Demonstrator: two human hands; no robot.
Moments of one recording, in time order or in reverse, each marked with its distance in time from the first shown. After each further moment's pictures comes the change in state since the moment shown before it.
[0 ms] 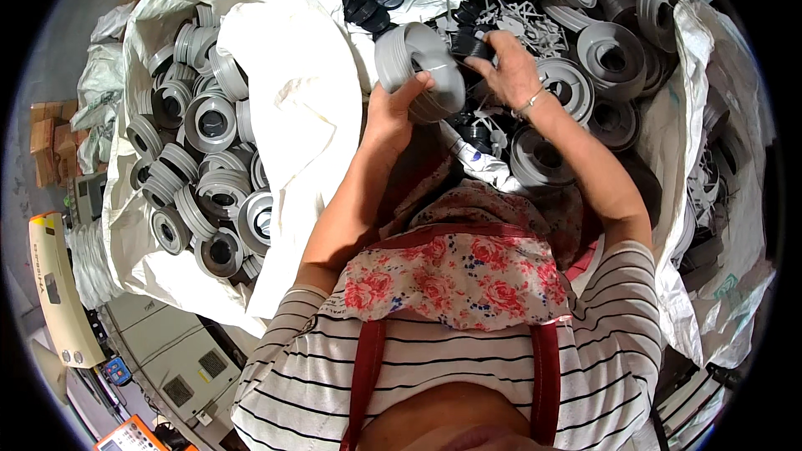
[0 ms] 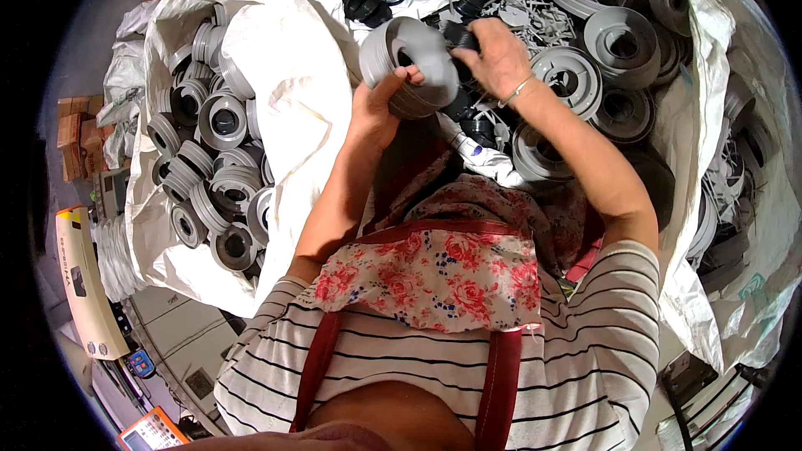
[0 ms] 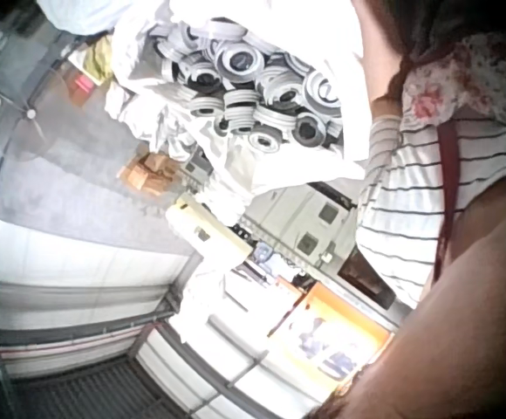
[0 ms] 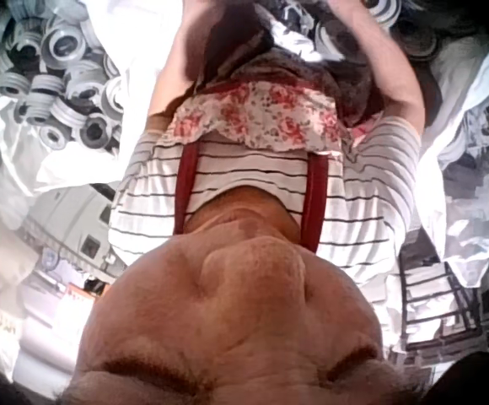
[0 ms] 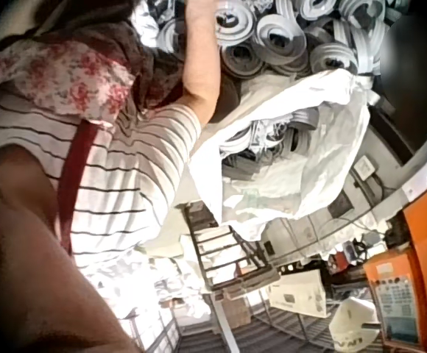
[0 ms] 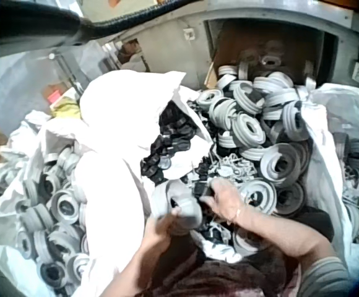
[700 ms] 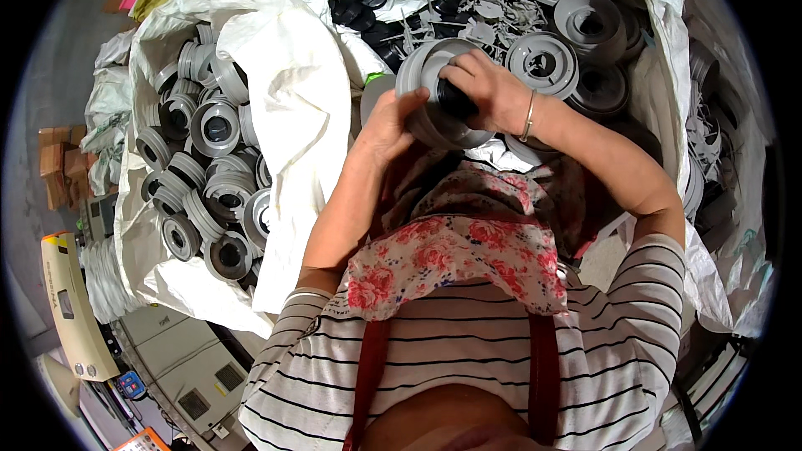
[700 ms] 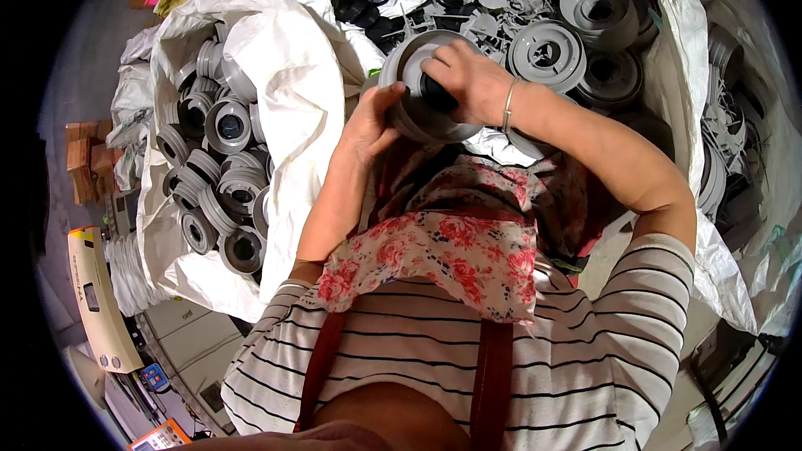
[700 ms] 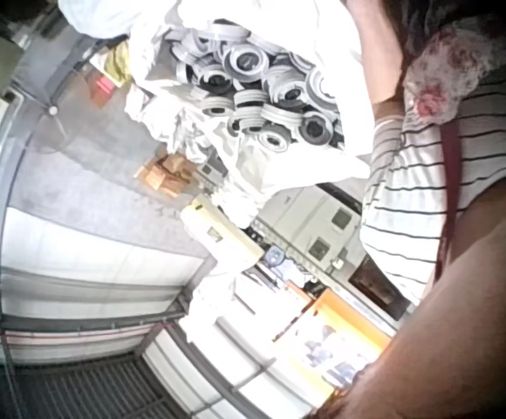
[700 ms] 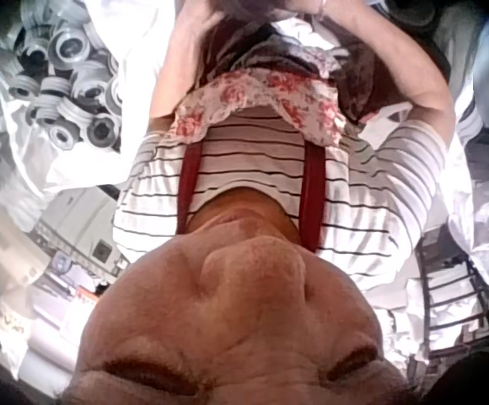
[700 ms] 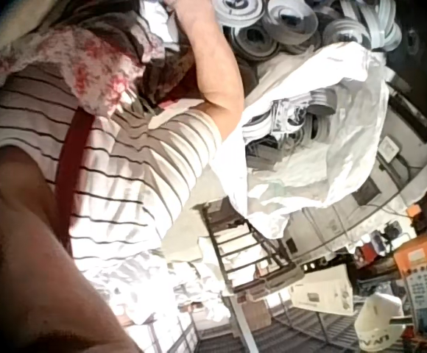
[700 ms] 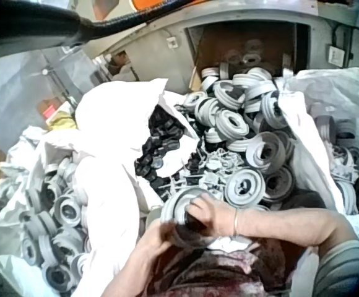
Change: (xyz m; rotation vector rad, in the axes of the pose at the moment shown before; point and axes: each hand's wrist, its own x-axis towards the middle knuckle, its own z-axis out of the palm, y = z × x) left_hand -0.057 0.000 0.021 0.054 -0.219 -0.177; right_hand -0.060 -0.043 -0.048 0.010 -0.283 -0.471
